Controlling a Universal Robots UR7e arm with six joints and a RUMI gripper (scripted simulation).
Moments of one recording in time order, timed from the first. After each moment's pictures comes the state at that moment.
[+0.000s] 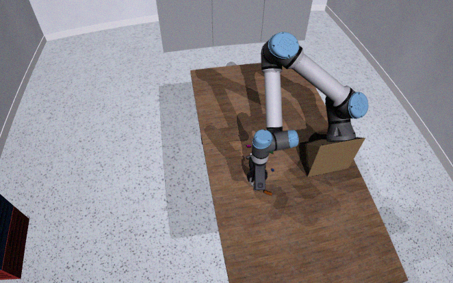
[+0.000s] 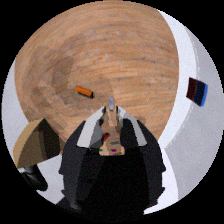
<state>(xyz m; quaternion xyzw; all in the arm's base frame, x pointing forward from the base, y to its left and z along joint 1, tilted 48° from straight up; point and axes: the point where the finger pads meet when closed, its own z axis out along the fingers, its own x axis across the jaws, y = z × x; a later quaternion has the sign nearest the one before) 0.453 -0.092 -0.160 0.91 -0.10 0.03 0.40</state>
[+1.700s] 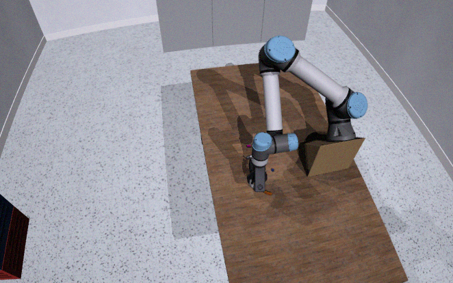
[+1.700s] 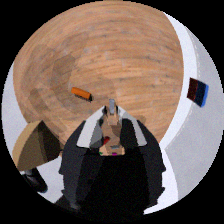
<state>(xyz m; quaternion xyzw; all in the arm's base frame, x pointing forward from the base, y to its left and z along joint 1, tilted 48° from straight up) 0.452 -0.104 -0.172 0.91 -0.10 0.03 0.40</state>
